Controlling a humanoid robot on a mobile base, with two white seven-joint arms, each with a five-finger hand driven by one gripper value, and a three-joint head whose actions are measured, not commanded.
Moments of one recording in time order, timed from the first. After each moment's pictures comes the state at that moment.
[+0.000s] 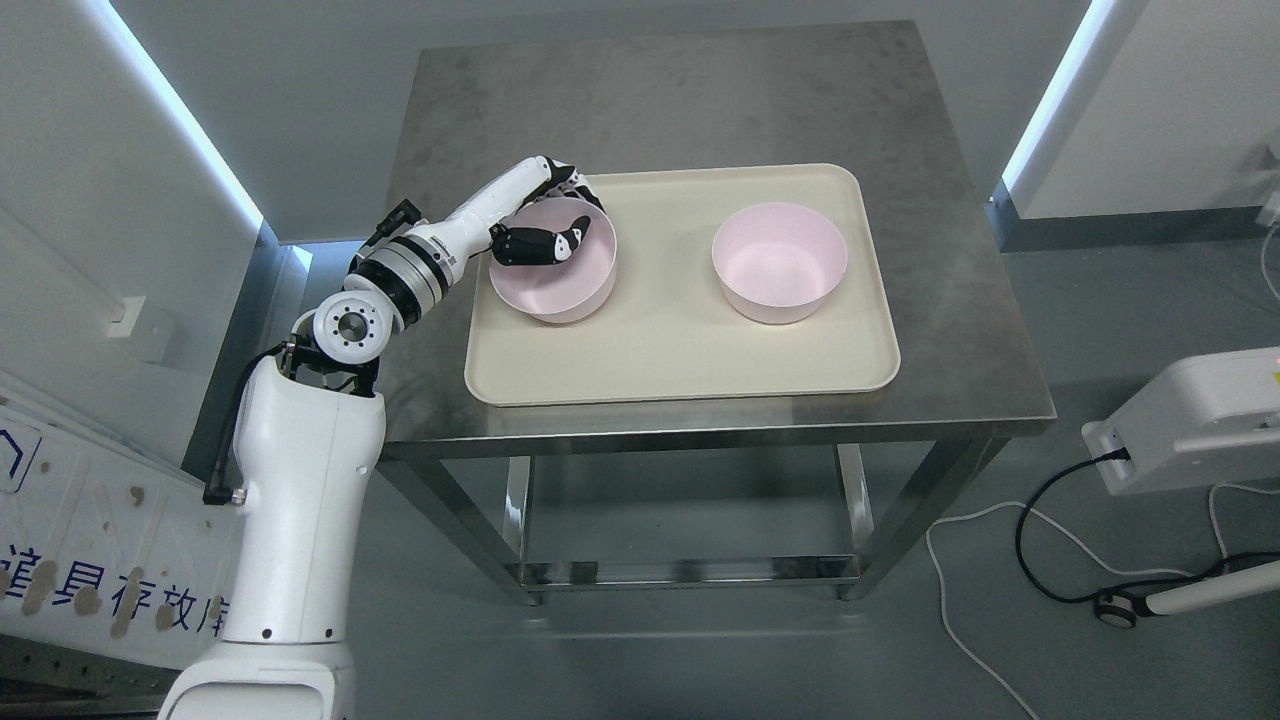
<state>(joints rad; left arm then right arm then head) -0.70 0.10 -0.04 -1.25 -0.51 -0.12 -0.64 0.04 0.00 0.00 0.00 0.00 -0.25 0.00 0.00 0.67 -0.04</state>
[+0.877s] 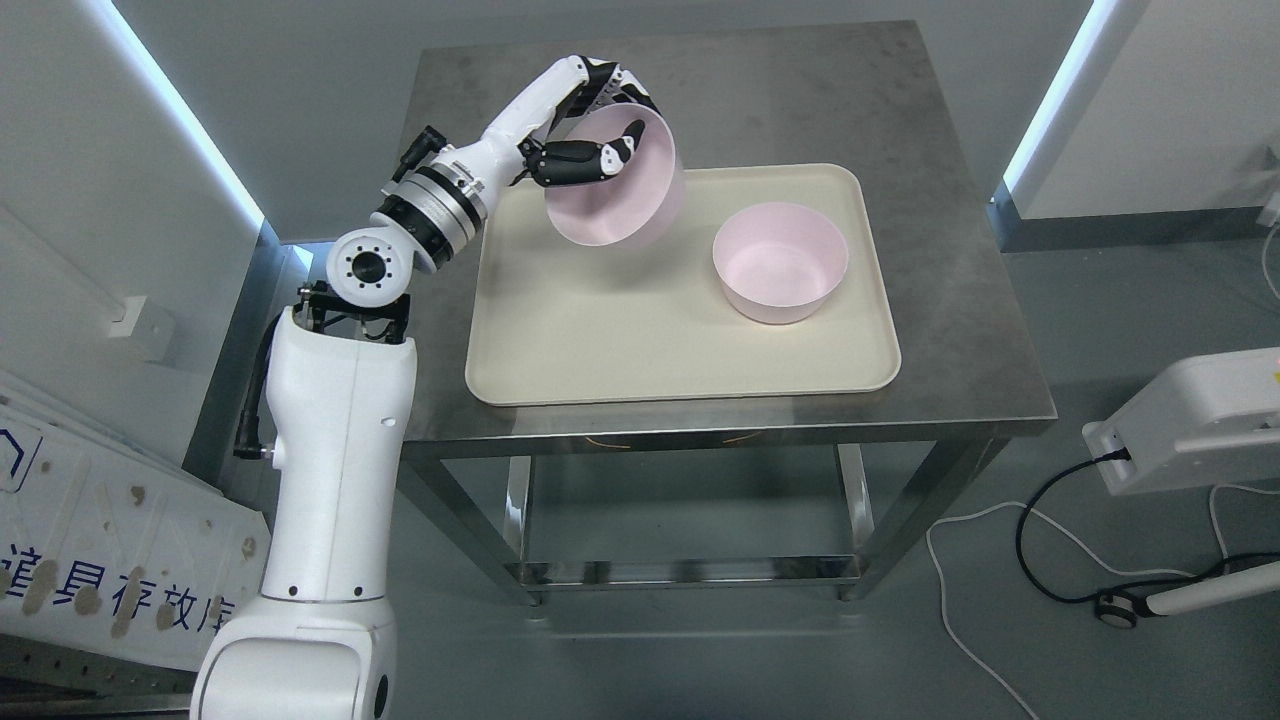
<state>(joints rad) -0.82 0.02 -0.12 -1.28 -0.35 -0.07 -0.62 0.04 0.00 0.00 0.00 0.00 -0.25 0.00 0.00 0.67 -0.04</state>
